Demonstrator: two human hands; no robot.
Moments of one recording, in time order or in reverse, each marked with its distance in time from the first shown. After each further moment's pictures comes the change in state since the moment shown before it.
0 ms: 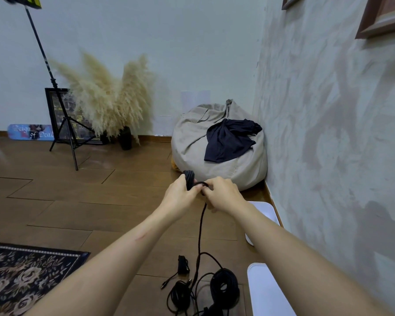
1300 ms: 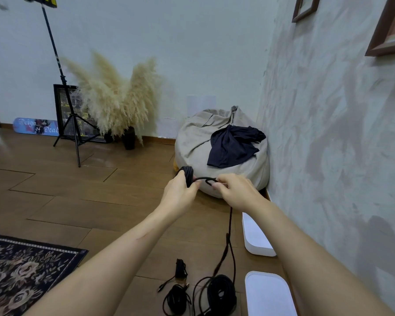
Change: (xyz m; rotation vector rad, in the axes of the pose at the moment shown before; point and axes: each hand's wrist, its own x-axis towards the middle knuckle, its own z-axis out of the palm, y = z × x) left_hand -0.001 0.010 -0.019 0.032 0.095 -0.031; right_hand -0.009 0.000 -0.042 -0.085 0.034 -0.170
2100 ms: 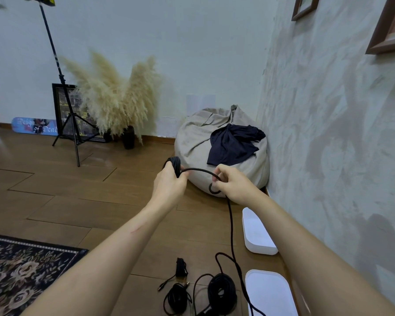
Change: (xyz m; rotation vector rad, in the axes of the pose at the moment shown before) left_hand 0.014 -0.007 -0.016 -0.071 0.149 -0.056; right_hand 0.002 -0.011 -0.007 0.300 -0.029 0.022
